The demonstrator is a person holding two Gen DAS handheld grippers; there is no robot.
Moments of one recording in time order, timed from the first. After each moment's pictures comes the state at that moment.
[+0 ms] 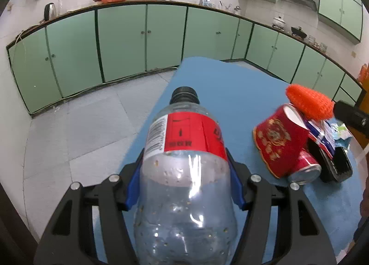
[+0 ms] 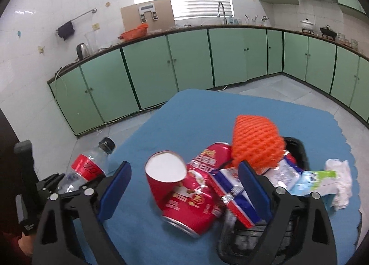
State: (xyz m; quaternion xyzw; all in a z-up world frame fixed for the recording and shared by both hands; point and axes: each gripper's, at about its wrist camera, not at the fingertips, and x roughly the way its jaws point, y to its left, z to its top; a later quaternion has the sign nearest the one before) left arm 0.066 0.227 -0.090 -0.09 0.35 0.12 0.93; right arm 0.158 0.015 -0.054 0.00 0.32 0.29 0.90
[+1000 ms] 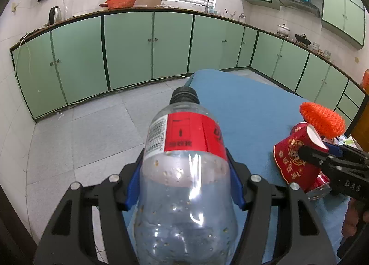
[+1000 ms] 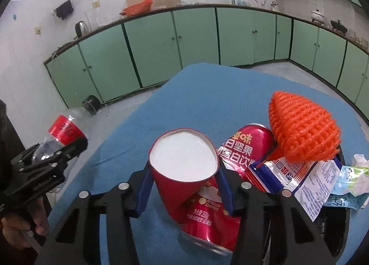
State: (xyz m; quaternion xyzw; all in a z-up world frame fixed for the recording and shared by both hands) left arm 0.077 0.269 -0.083 -0.09 0.33 0.13 0.93; right arm 0.175 0.072 -0.093 -0.04 0.37 0.30 0.88
